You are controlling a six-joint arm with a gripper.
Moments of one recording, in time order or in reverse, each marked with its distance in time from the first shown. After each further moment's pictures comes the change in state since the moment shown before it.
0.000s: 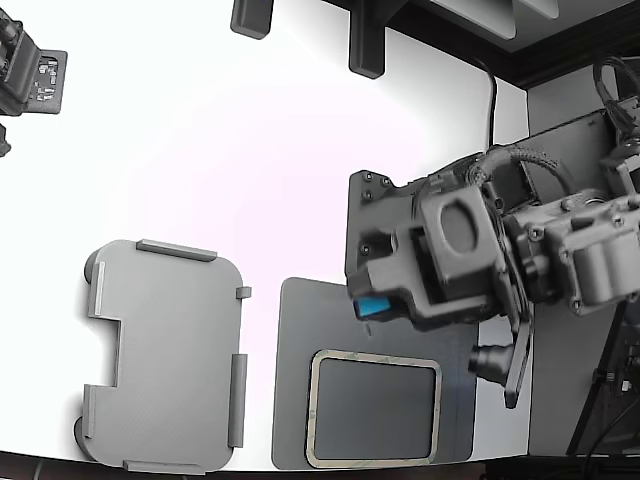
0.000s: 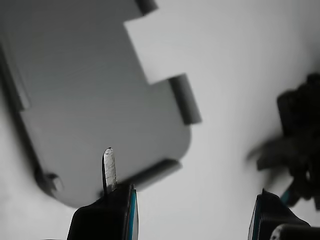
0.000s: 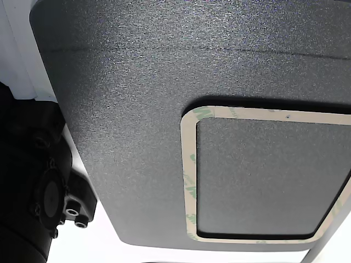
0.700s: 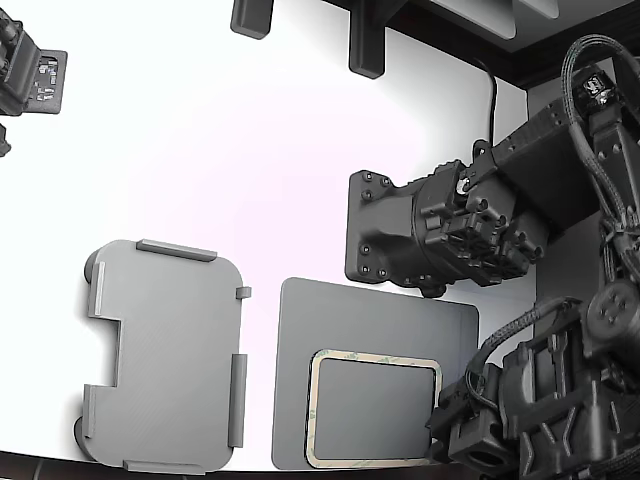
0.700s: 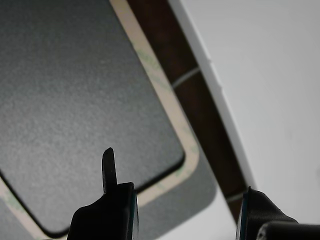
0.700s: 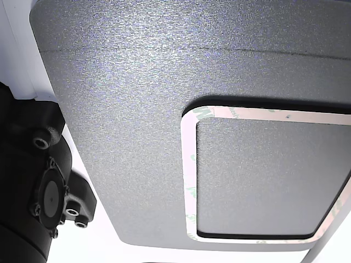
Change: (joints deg) arm 34.5 -22.1 -4.8 7.2 -13.9 -31.3
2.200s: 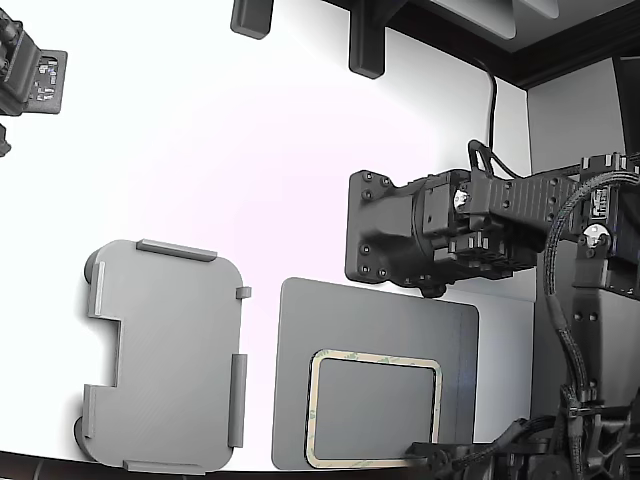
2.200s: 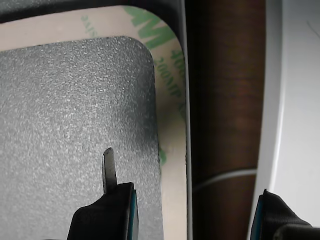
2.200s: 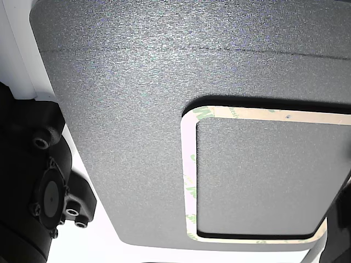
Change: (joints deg) arm 17.8 -37.4 -19.0 -0.4 4.4 -4.0
